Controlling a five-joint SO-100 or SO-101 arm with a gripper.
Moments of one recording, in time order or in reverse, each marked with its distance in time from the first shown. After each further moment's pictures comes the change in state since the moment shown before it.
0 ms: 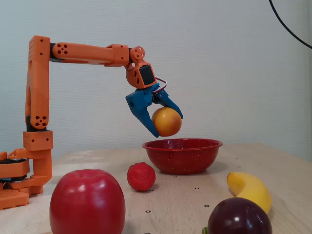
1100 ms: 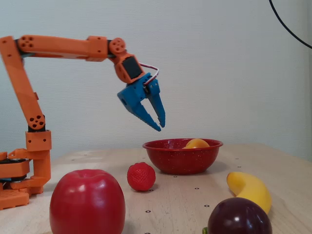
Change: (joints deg) arm -12.0 26.4 28.0 -13.6 2.6
